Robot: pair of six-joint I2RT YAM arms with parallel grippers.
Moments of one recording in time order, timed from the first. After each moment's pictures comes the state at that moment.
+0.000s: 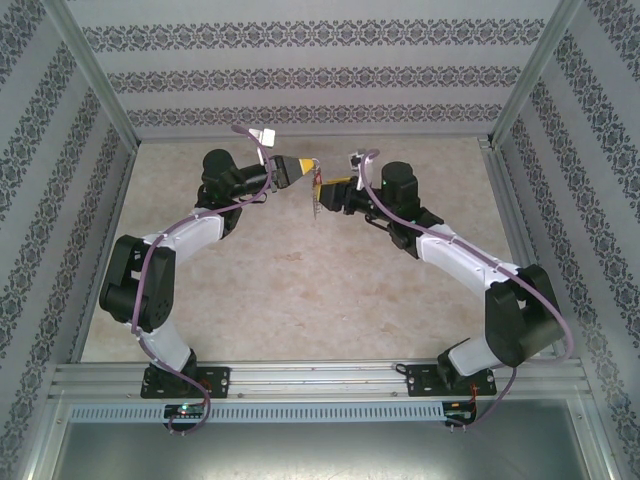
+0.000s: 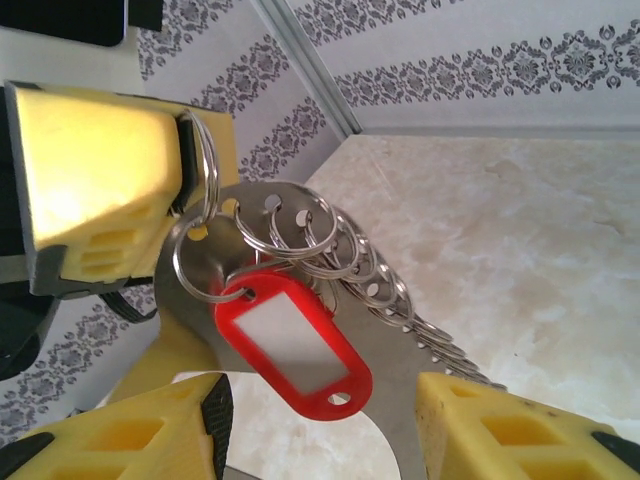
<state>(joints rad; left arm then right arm) -0.28 1.71 1.10 0.84 0.95 -0.93 0.46 1.48 0.99 0.26 -0.53 0.46</state>
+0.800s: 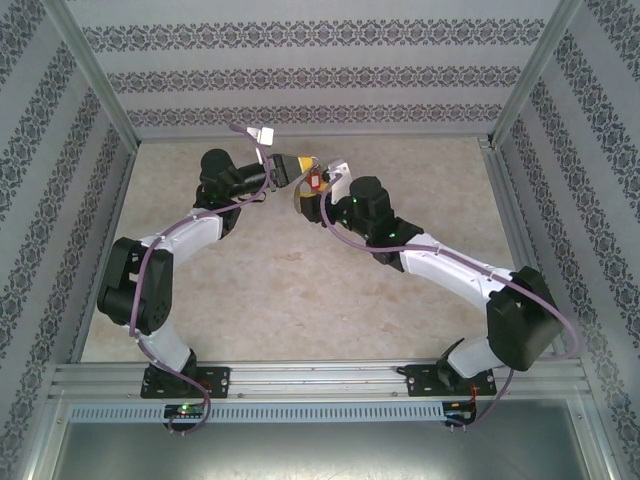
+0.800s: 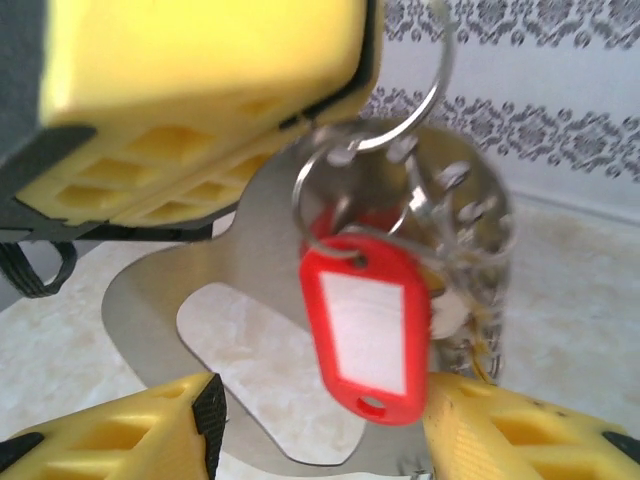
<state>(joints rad) -0.28 1.69 1.10 0.84 0.95 -0.93 0.67 1.47 1.01 0.19 -0.08 0.19</state>
